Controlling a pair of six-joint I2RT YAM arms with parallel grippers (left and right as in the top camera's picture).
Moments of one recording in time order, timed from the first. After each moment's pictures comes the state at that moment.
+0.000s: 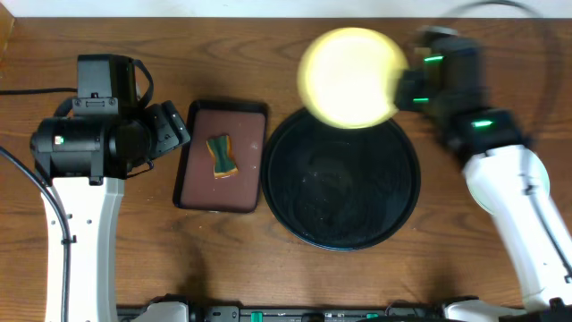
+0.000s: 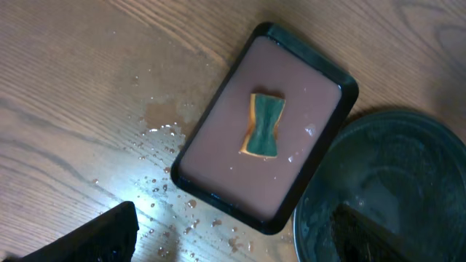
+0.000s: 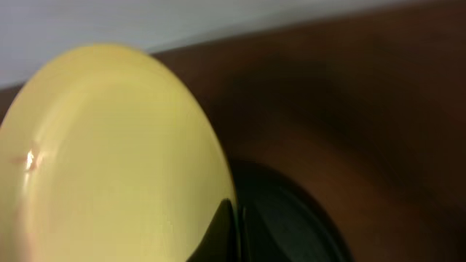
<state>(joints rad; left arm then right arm) 0.01 1.35 1.61 -1.36 -0.03 -0.46 0.14 1.46 1.34 -0.62 -0.04 0.38</state>
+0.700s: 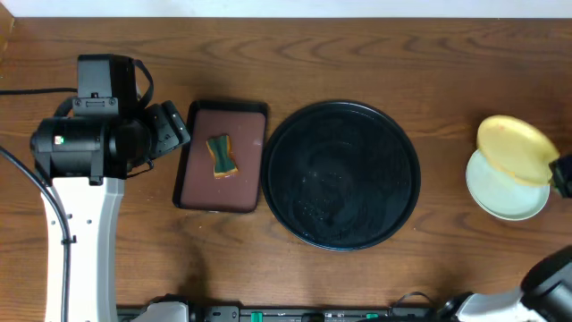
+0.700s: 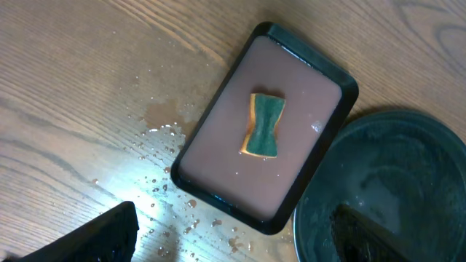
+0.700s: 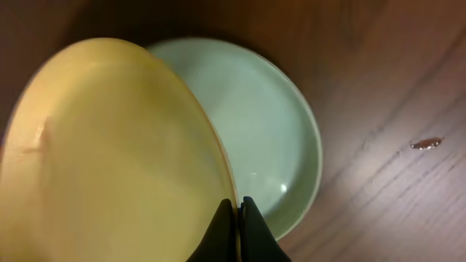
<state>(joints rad) 0.01 1.35 1.61 -1.36 -0.03 -0.46 -0.76 1.72 1.33 -0.99 -0.16 0.43</state>
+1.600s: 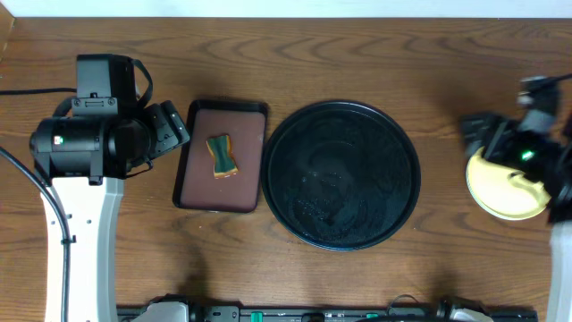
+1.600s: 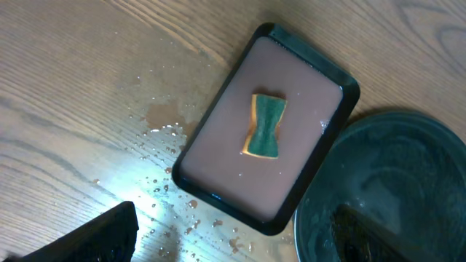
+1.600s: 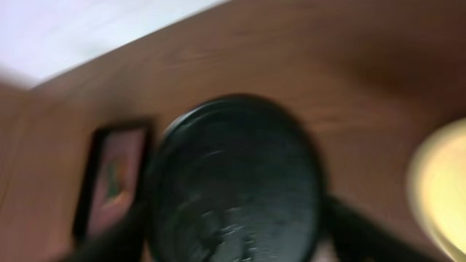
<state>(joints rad) 0.01 1.35 1.61 -1.36 -0.04 -0.46 -0.25 1.15 1.32 -1.00 -0.52 0.15</state>
